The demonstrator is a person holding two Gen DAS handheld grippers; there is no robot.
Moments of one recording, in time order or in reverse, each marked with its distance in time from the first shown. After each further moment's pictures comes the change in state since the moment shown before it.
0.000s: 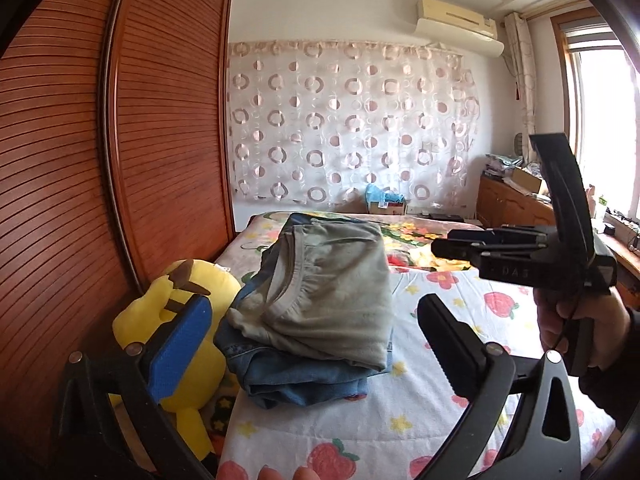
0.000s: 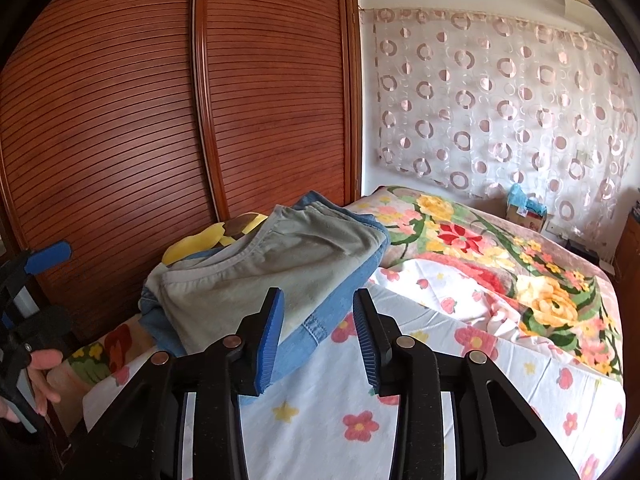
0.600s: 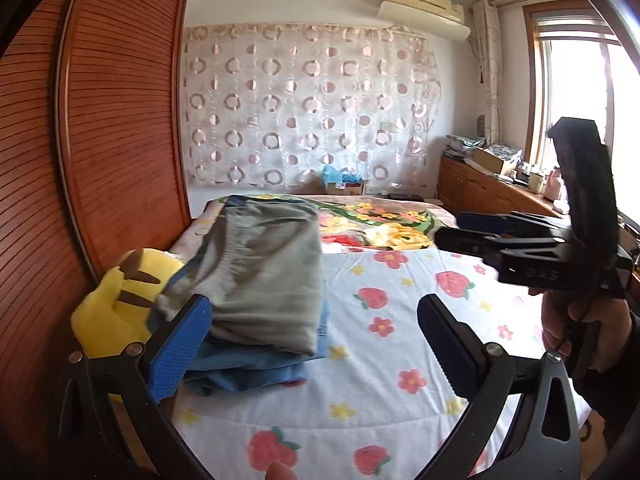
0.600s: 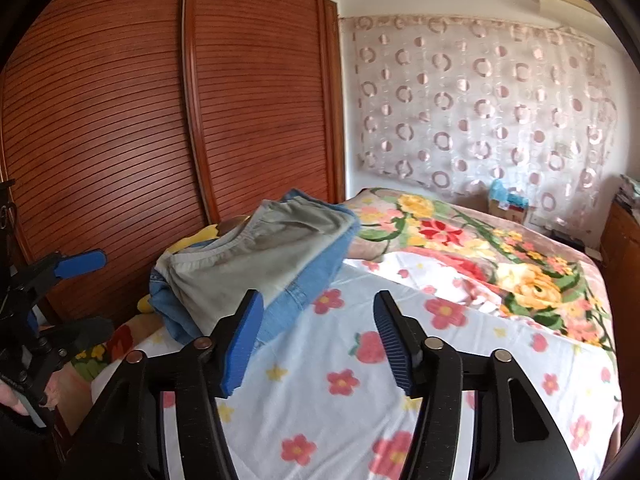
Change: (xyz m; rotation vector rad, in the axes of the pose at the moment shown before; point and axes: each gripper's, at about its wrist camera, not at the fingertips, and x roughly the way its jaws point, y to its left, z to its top) left arm 0.009 -0.045 -0.004 0.042 0.069 -0.150; right arm -0.058 -0.003 -0.028 0.049 -0.036 -0.076
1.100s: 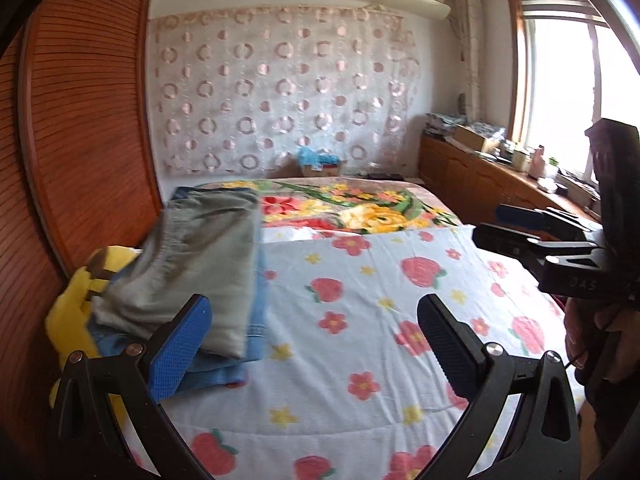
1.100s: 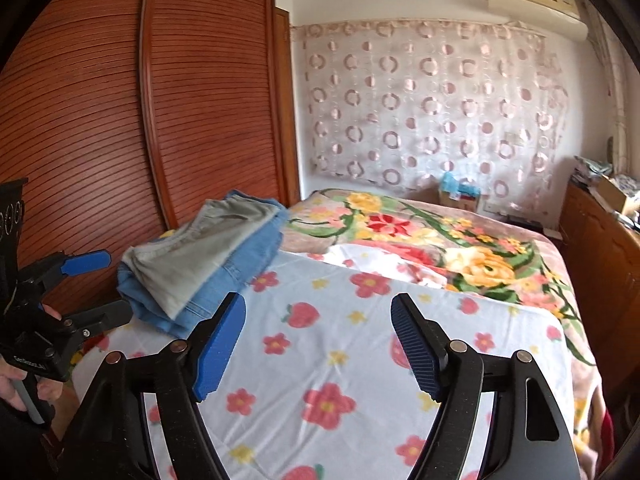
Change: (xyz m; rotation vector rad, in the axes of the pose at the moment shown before) left arm 0.022 -0.060 0.004 0.045 0.075 -0.066; right arm -0.043 -0.013 -0.027 0.072 -0.006 -0.147
